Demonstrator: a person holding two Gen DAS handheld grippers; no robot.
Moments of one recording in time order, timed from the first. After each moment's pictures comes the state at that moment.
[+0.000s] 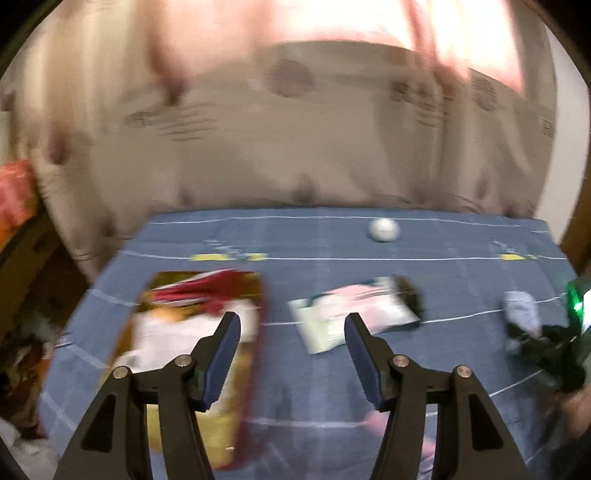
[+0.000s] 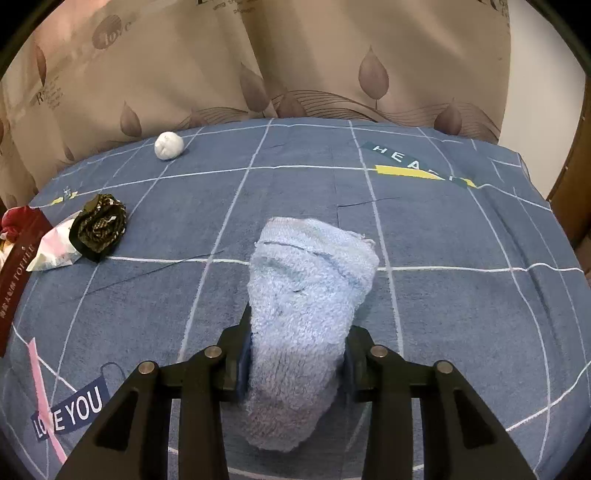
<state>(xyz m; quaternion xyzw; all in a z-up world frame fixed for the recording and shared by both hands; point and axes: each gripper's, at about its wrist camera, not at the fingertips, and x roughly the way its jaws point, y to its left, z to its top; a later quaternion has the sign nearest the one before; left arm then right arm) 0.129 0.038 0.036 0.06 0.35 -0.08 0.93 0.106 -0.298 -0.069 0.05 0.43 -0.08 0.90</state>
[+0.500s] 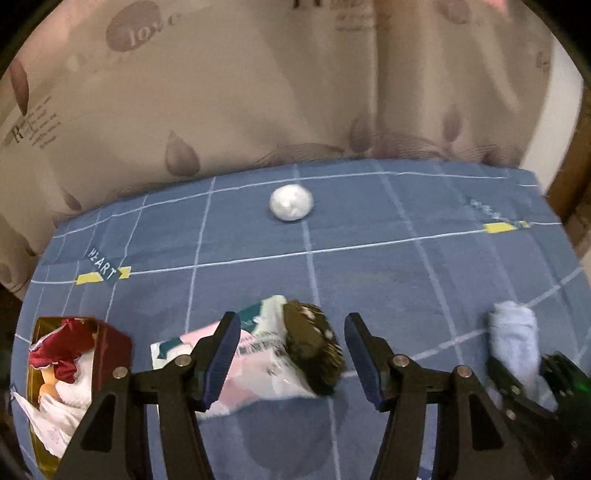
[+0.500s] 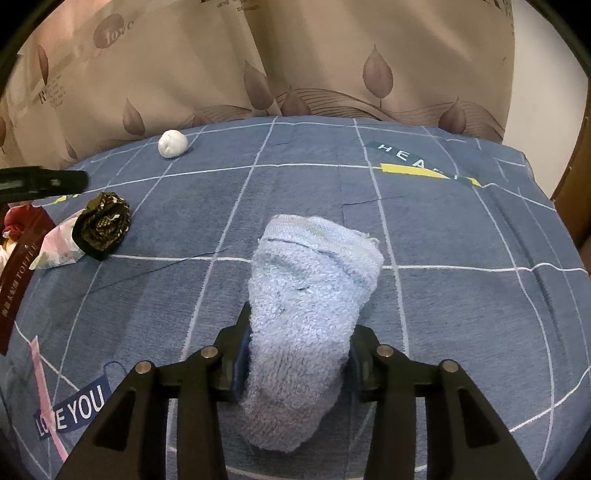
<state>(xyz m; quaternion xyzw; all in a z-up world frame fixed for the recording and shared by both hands) 0.238 -0.091 -0.029 0.11 0.45 -0.14 0.87 0.107 -0.298 -0.070 0.05 0.44 -0.07 0.90</state>
